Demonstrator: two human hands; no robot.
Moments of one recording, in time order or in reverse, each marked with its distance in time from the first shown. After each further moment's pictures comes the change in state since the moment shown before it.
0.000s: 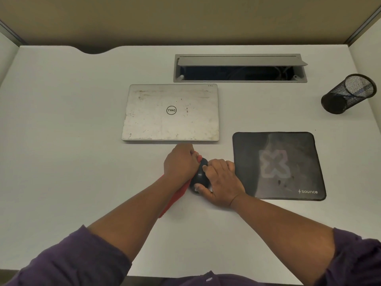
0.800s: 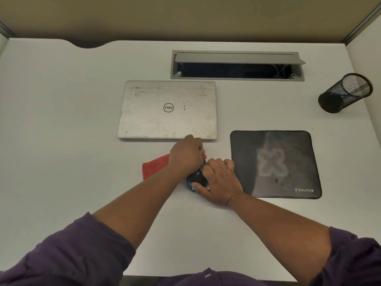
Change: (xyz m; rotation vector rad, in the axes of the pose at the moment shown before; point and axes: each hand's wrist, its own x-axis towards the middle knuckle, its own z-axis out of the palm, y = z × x) left_hand 0.015 0.020 0.000 0.112 -0.104 0.179; right_hand 0.001 0.001 0.002 -0.072 0.019 0.000
